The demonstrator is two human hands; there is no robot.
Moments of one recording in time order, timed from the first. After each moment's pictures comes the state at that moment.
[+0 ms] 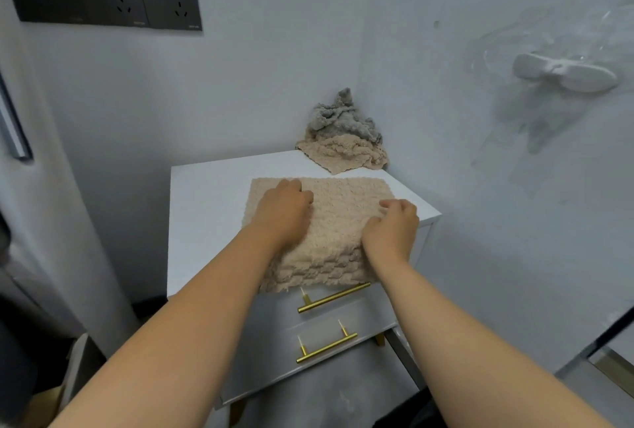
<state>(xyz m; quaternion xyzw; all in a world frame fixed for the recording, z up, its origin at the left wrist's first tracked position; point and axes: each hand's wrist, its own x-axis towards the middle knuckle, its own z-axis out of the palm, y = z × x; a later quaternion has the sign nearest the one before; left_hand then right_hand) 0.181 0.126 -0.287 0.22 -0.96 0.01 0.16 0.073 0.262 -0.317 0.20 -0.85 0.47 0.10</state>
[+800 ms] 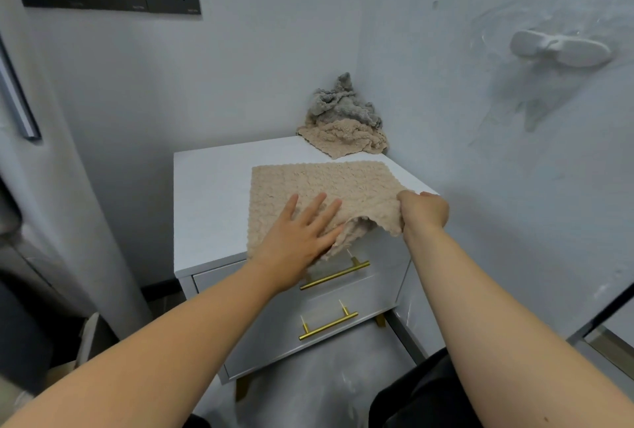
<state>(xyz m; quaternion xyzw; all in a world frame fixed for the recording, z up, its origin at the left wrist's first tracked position) 0.225 0.176 -0.329 0.06 -0.96 0.27 0.05 0.052 0.290 -0.296 -0.03 -0.70 0.71 -0.09</state>
